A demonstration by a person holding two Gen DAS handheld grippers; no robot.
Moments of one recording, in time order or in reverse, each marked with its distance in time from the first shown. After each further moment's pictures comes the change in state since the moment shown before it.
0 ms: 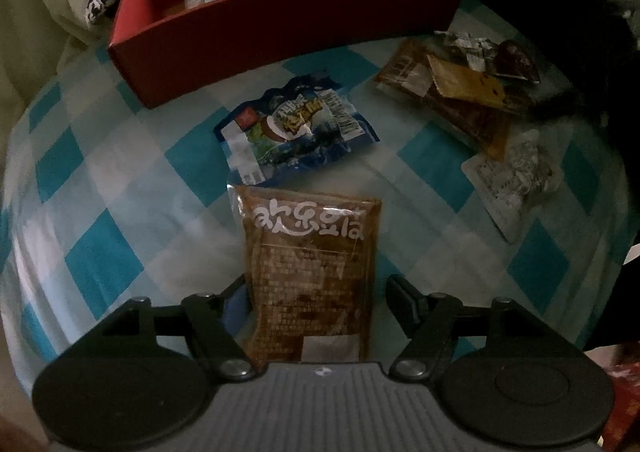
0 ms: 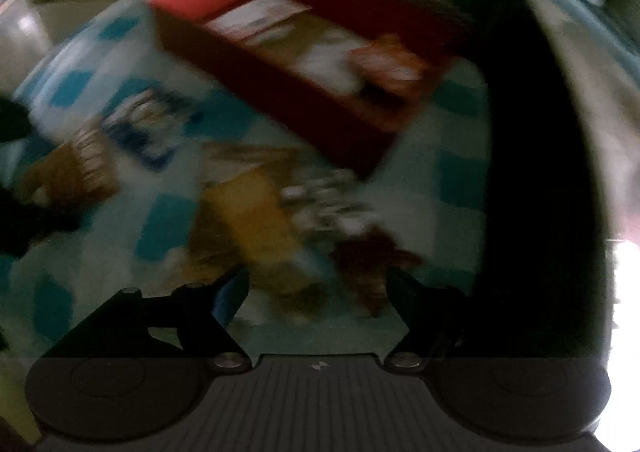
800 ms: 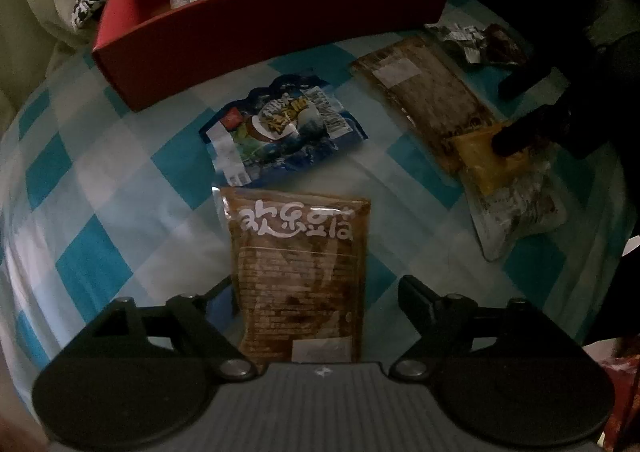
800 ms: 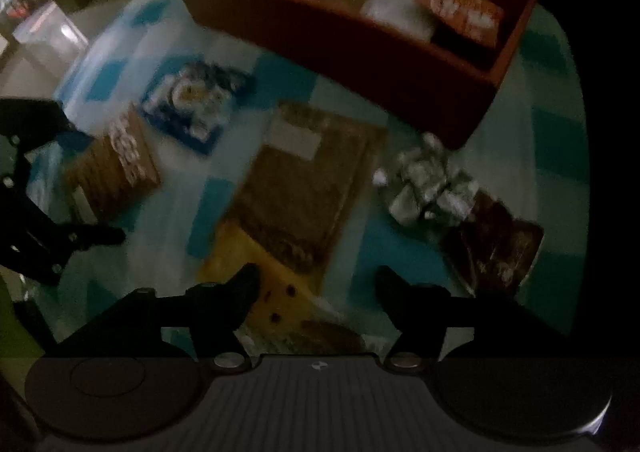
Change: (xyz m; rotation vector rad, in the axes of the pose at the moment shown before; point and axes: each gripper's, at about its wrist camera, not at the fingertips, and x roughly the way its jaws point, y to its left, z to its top) left arm 0.005 -0.006 0.003 0.022 0.006 -0.015; right arm 0.045 -0.006 0.007 0.082 0.101 0.219
